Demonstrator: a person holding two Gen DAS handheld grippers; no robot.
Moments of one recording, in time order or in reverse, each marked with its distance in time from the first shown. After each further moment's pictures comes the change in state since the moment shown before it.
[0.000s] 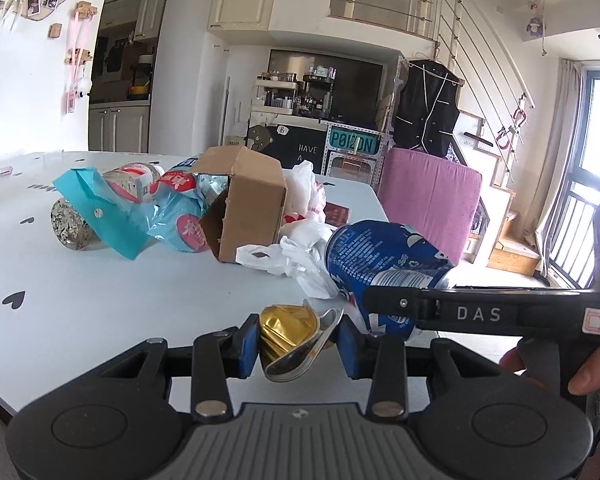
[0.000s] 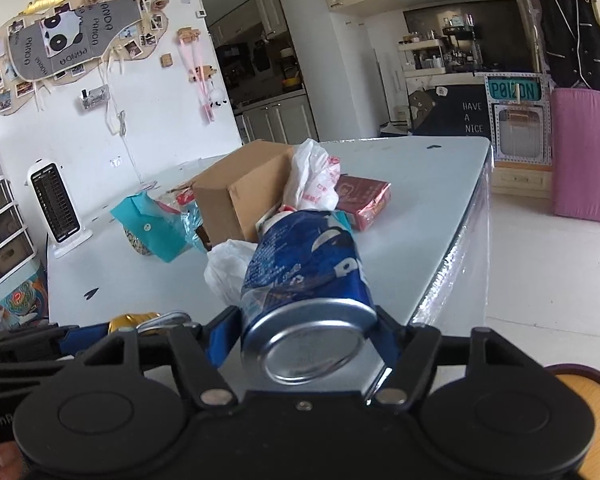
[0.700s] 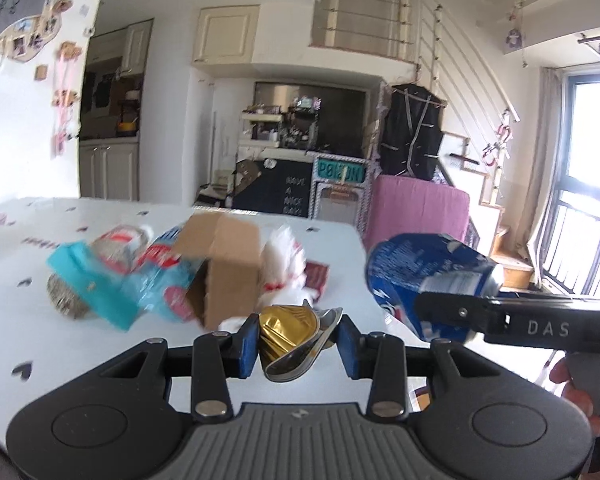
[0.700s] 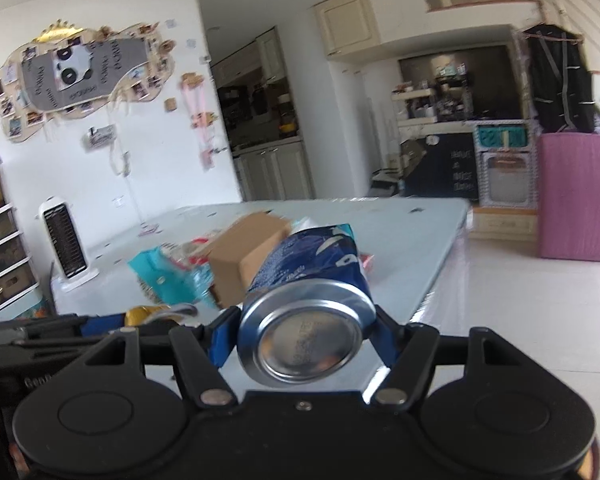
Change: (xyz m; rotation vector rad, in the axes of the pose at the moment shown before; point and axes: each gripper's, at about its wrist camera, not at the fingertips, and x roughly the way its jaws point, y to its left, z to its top) left arm -0.019 -0.022 0.045 0.058 -0.092 -0.027; right arm -0.069 0.000 0.025 -0.015 -0.144 -0.045
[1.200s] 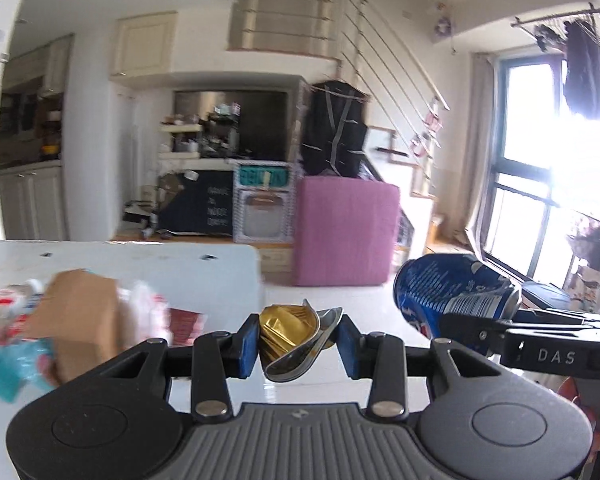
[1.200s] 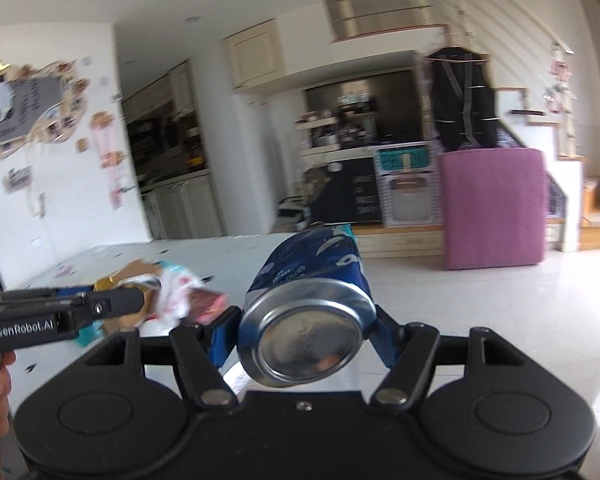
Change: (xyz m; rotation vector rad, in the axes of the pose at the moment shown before) left arm 0.054 -0.097 0.040 0.100 0.012 -0.199; right arm -0.077 -0.093 0.013 0.074 -0.088 -0.266
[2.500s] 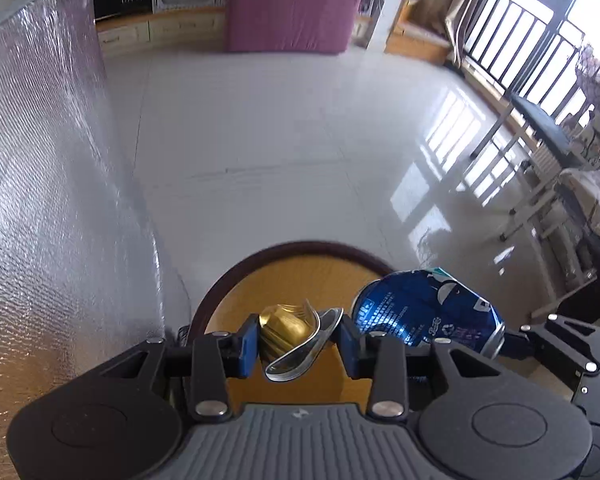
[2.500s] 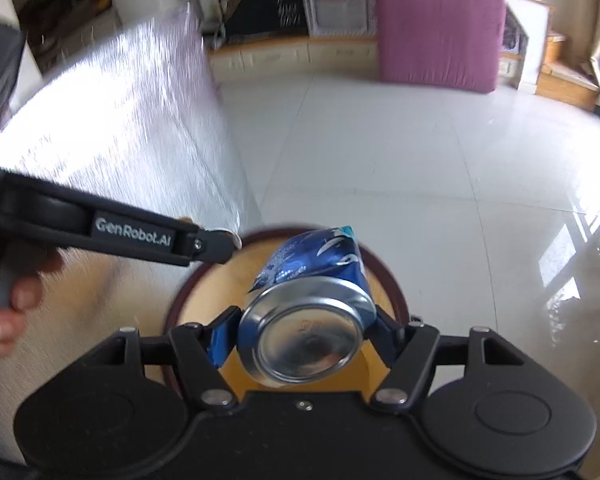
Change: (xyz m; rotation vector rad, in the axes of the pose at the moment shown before) left arm 0.319 -0.067 -0.124 0.023 0.748 -0.148; right arm 0.152 -0.143 -0.131 0.043 0.610 -0.176
